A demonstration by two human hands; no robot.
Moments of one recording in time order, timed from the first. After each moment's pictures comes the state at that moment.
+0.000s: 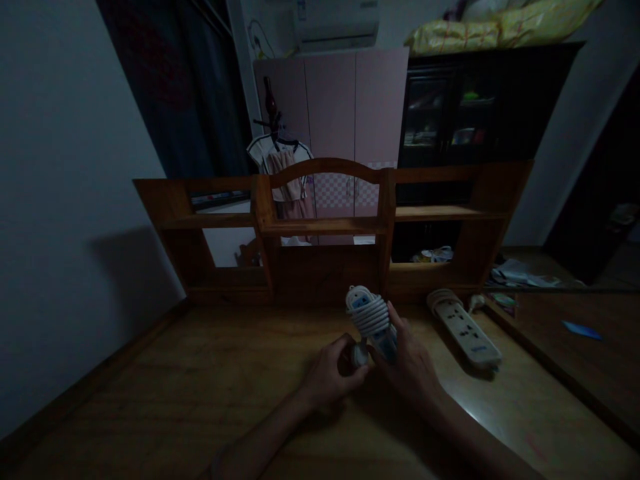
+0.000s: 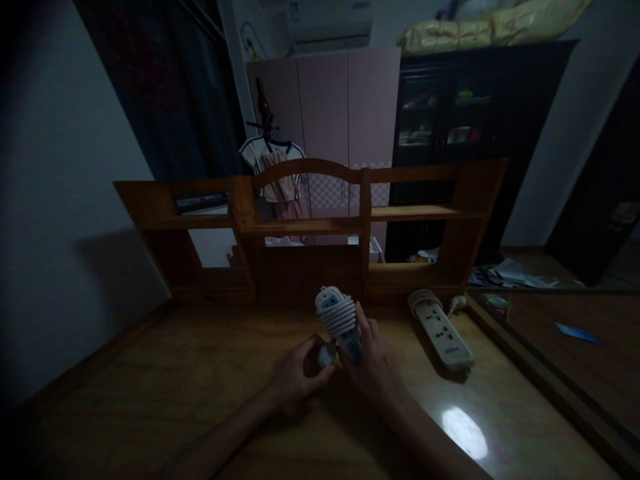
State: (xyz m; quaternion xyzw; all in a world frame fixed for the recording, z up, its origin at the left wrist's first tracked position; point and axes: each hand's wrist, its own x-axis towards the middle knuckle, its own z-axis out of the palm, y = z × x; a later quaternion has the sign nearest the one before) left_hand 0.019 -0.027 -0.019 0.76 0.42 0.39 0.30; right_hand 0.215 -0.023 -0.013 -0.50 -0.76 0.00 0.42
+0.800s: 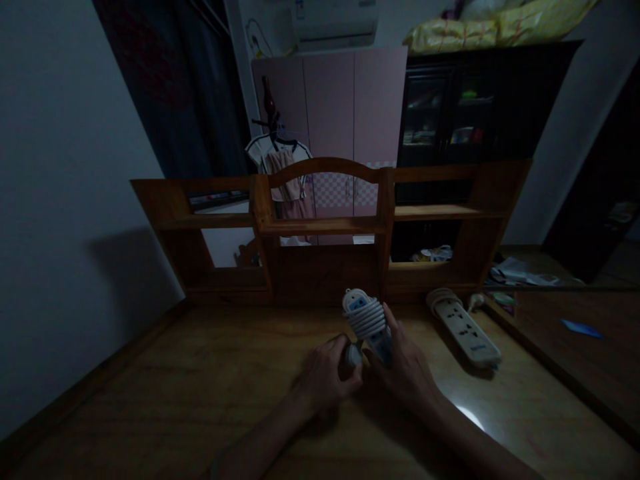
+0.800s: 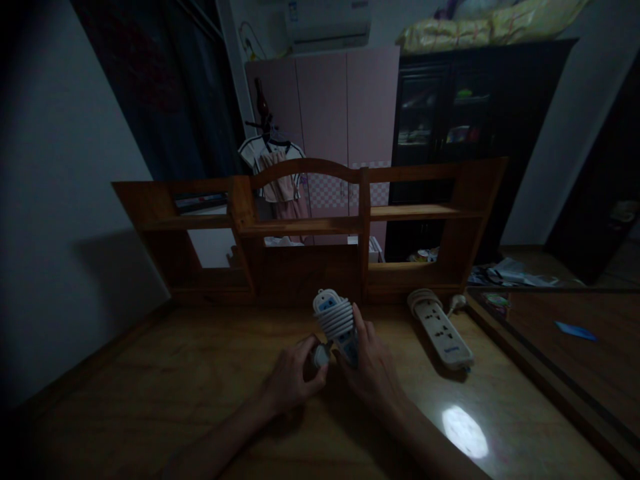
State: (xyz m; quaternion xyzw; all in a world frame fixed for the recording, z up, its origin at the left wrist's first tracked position) left_hand 0.014 -0.028 -0.017 0.82 0.44 0.34 0.12; right_hand 0.210 -0.026 -0.015 -0.50 -0.76 0.02 0.42
